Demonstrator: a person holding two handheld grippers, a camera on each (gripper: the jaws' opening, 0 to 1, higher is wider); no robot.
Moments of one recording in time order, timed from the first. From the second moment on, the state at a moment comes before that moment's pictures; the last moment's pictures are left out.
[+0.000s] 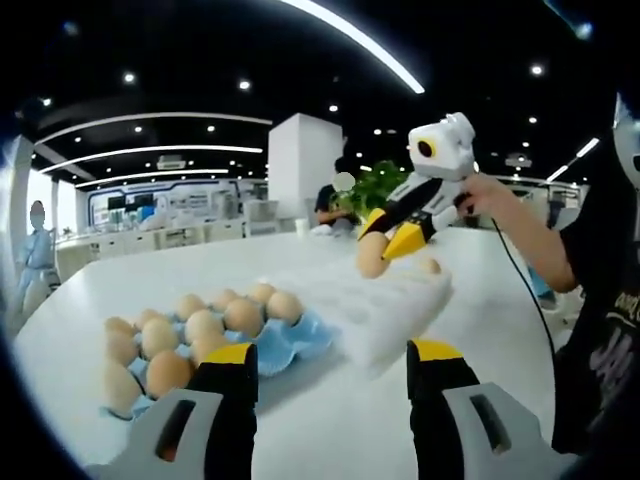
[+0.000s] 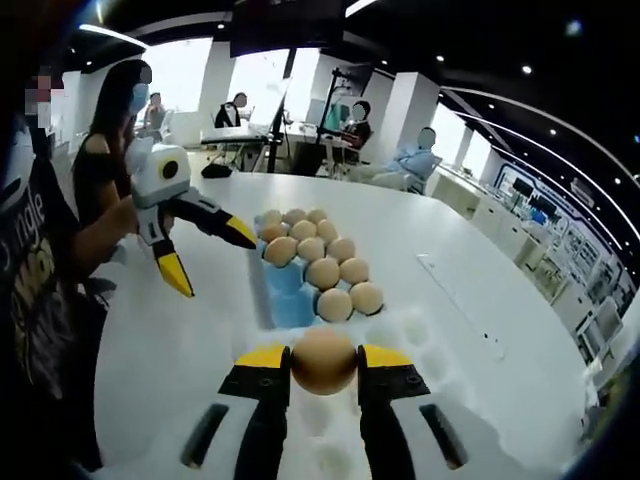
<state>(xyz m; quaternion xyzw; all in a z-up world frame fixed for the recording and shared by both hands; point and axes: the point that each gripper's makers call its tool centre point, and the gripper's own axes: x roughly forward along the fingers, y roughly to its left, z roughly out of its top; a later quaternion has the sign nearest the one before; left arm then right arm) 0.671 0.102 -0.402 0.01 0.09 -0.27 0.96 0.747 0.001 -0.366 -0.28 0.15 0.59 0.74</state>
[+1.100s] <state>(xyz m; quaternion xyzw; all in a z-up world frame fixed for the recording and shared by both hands) 0.663 0.135 -0.408 -0.01 0.08 -0.25 0.97 0.729 0.082 -0.376 -0.28 0.15 0.64 0.70</state>
